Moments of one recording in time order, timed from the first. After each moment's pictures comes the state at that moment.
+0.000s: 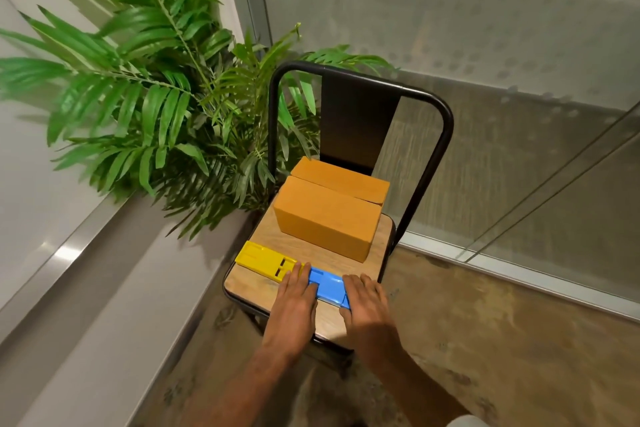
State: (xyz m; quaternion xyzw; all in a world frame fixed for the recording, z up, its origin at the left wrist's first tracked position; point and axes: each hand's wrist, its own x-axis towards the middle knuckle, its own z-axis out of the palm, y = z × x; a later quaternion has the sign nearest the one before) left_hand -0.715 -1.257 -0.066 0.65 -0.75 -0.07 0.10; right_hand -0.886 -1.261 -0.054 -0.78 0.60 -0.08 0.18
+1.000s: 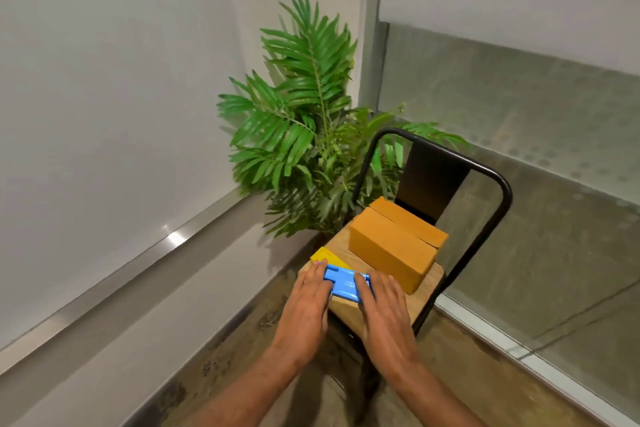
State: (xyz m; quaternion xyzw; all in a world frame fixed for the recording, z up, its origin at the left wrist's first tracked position) left_hand -0.683 -1.157 0.067 0.68 -0.67 0.01 0.30; right_hand -0.849 -1.212 0.097 -0.88 0.46 -0.12 0.06
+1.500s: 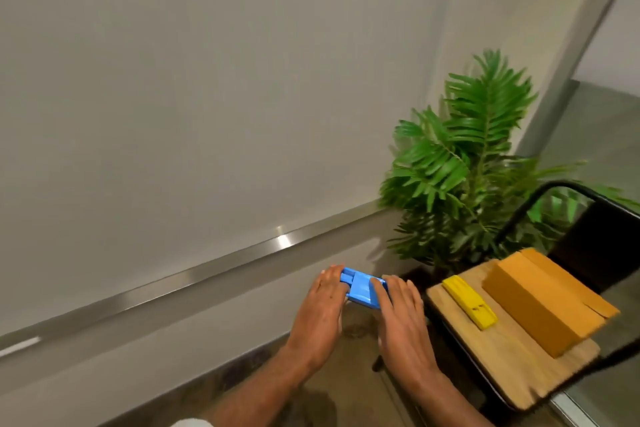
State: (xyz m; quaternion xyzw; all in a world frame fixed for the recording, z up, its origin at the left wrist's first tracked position) left_hand -0.540 -0.941 0.129 0.79 -0.51 0.04 0.33; right_hand -0.677 -1.051 0.147 -0.95 0.27 -0.16 0.04
